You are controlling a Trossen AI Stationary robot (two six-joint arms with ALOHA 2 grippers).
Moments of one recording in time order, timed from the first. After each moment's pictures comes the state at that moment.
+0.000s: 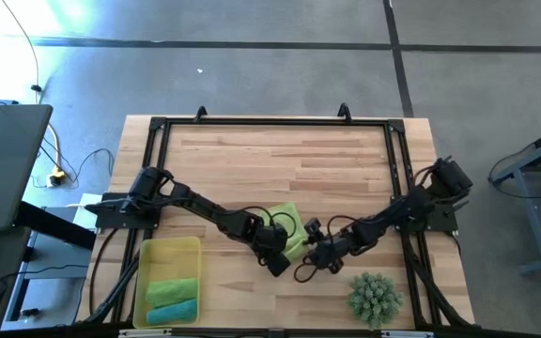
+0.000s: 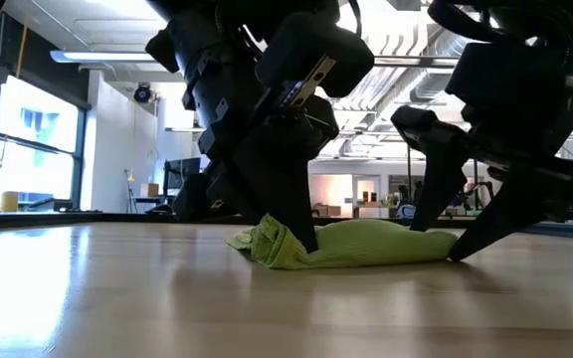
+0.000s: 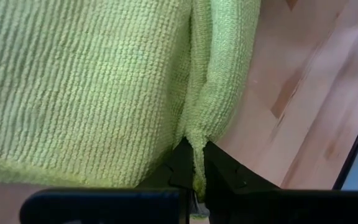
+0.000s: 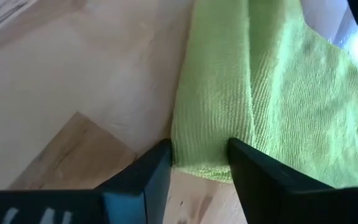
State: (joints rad) left arm -0.16 2.09 1.28 -0.25 0.15 -1.00; right arm 0.46 1.74 0.74 0.00 0.31 -0.36
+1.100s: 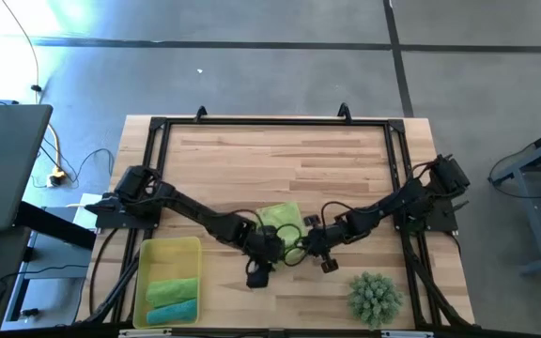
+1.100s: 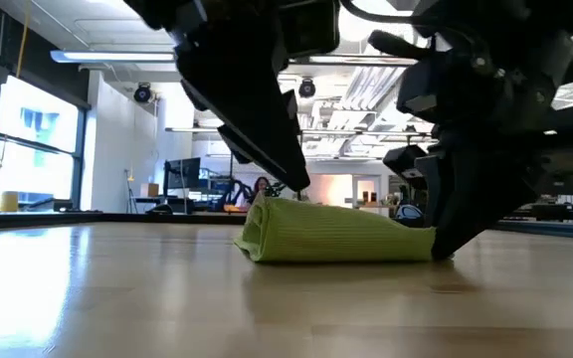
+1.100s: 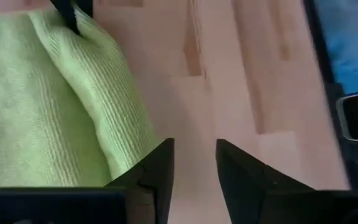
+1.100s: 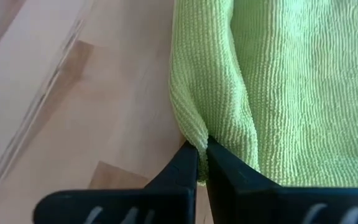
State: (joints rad) left arm -0.22 1.96 1.28 -0.28 0.14 -0.29; right arm 0.37 1.76 0.74 -0.01 0.01 0.00
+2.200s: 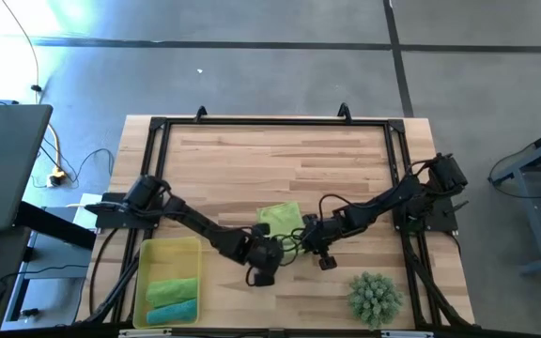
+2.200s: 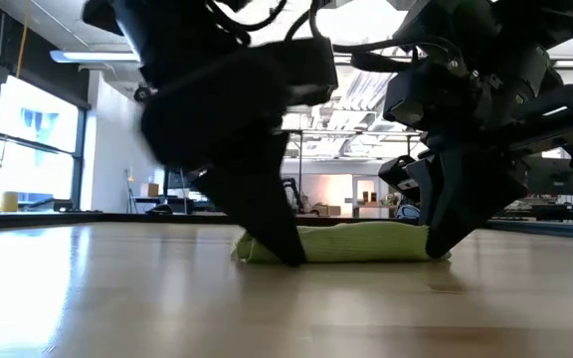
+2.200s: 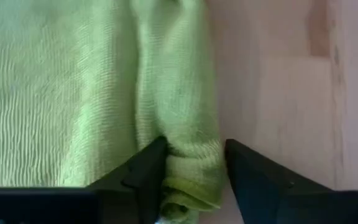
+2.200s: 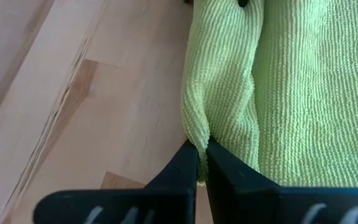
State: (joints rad) left arm -0.29 2.10 1.29 -0.32 -0.27 -0.41; right arm 0.30 1.76 0.74 0.02 -0.13 0.05
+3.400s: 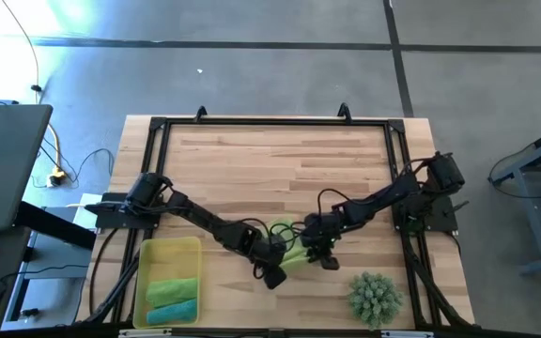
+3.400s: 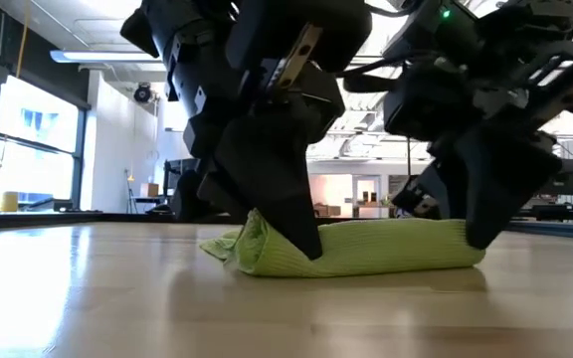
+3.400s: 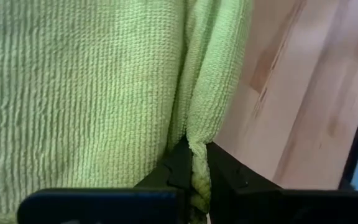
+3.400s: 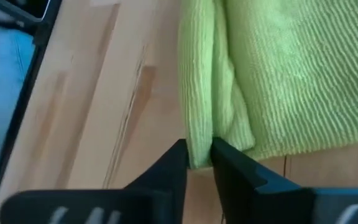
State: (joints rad) left arm -0.25 2.10 1.29 -0.25 0.08 -0.94; right arm 0.24 1.74 0.74 0.05 -0.40 0.21
